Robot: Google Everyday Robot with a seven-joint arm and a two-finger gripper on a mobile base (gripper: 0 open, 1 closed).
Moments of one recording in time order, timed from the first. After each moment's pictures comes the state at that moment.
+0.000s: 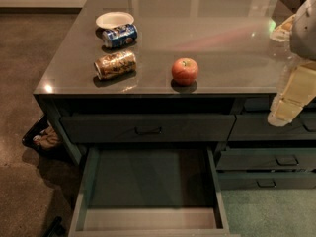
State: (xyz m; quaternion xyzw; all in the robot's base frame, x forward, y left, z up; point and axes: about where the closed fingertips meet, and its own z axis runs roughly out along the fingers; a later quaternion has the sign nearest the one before) arm 0.438 -0.213 0.990 -0.60 0.78 -0.05 0.18
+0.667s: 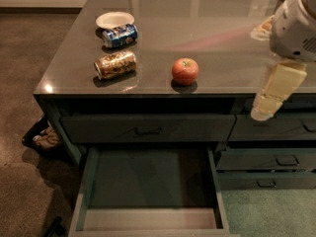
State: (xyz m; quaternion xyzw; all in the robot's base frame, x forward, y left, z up) arm 0.457 -0.194 0.981 -0.62 0.76 -0.04 0.19
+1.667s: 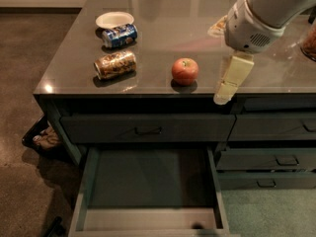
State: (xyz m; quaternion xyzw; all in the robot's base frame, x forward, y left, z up) arm 0.525 -0.134 0.955 -0.68 0.70 0.01 0.23
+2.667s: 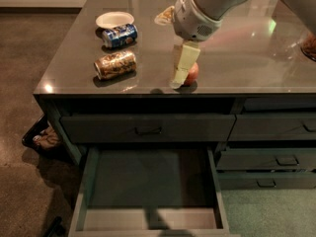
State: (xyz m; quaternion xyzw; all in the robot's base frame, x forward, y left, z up) arm 0.581 -0.028 0.954 -0.76 0.58 0.06 0.29
